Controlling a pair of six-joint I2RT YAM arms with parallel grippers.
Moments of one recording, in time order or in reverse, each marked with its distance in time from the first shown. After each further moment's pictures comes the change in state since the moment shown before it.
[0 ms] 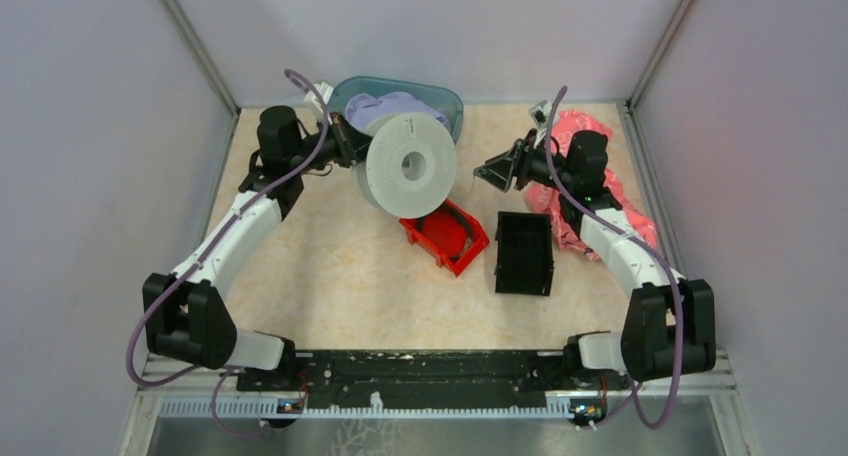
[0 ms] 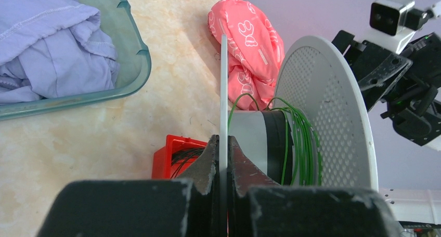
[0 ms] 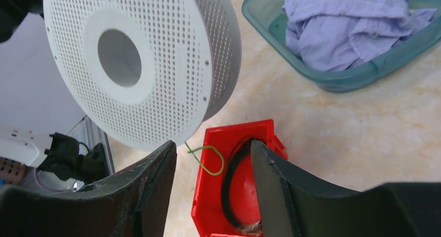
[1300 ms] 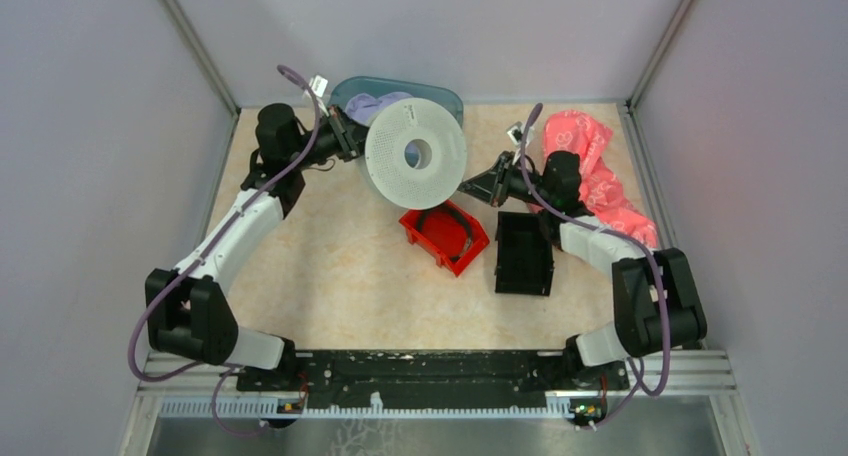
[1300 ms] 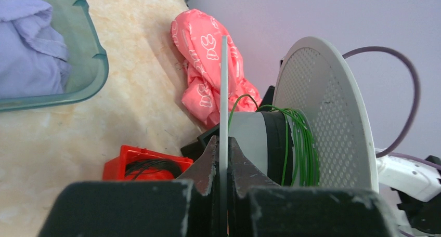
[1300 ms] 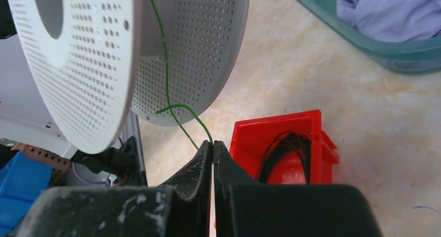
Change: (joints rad) left arm 0.000 0.017 0.008 0.105 0.044 -0.237; right arm 0.107 0.116 -0.154 0.344 -0.021 0.181
